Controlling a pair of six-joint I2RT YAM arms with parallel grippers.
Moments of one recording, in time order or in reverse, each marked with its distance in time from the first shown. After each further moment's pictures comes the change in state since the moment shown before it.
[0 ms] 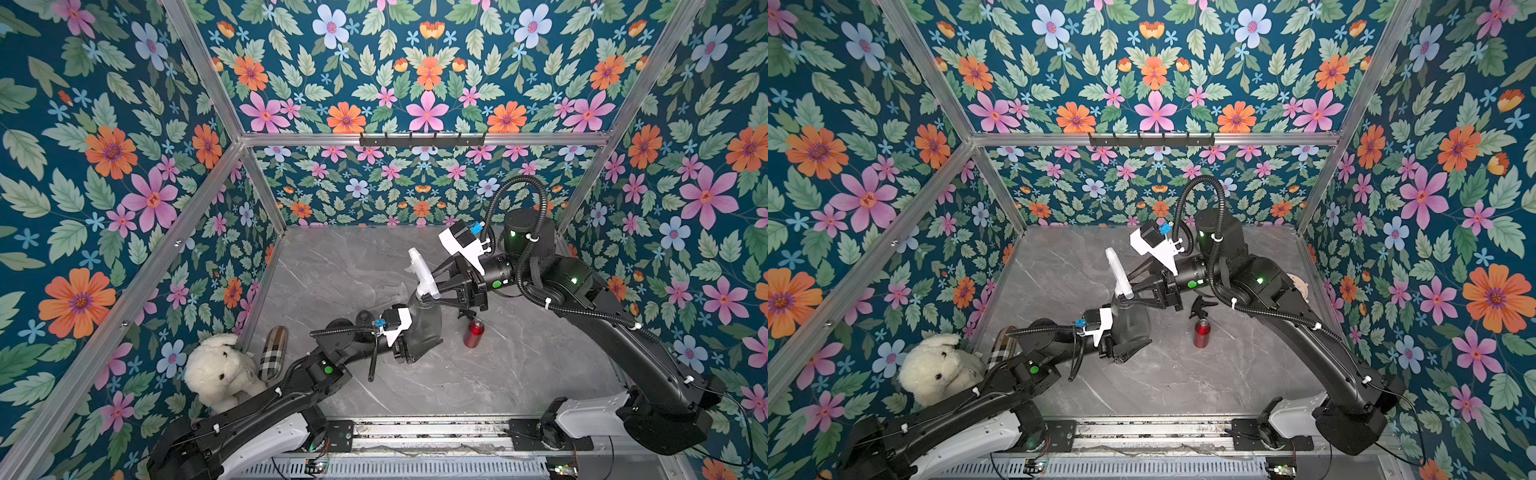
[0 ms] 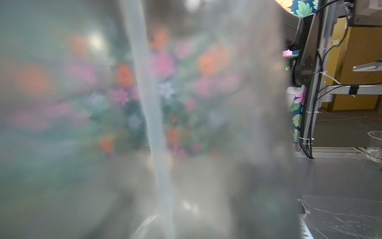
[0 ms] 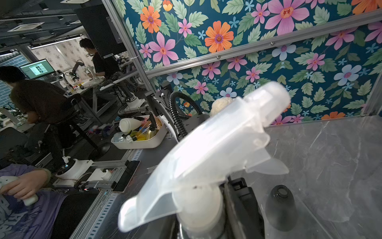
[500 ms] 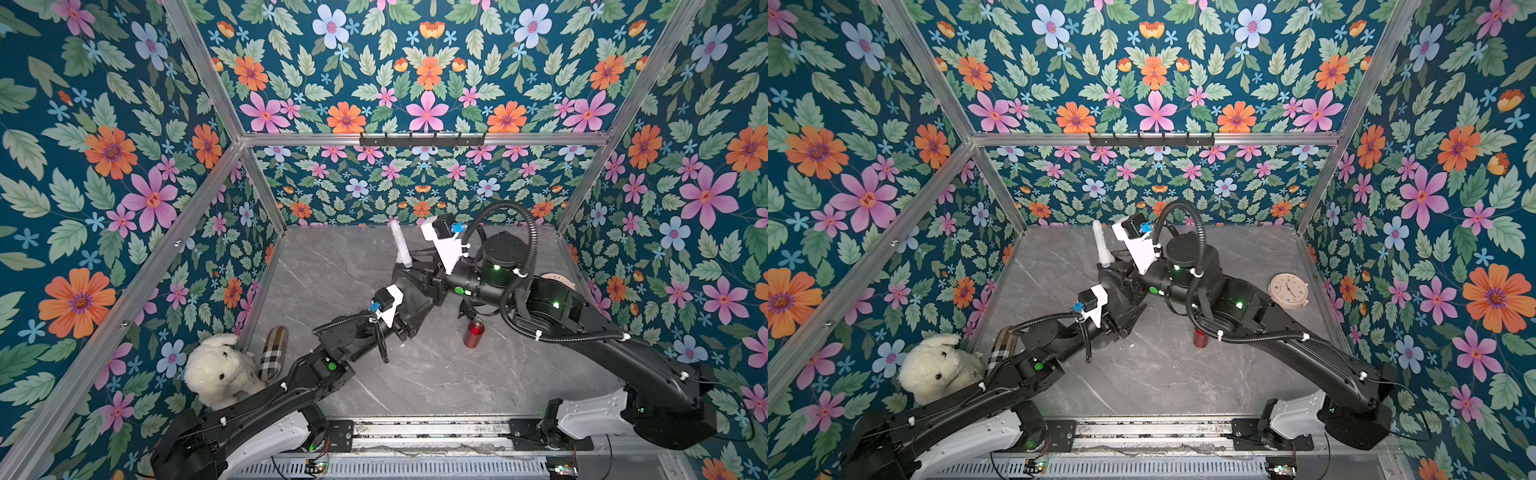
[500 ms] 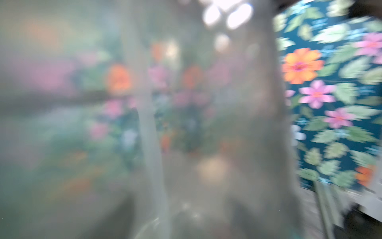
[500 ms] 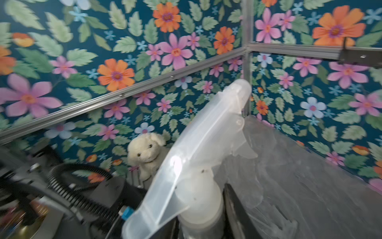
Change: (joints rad) left arm 0.001 0.073 0.012 0.062 -0.428 -0.001; right arm 0.320 0.053 -0.022 0.175 1.032 0.178
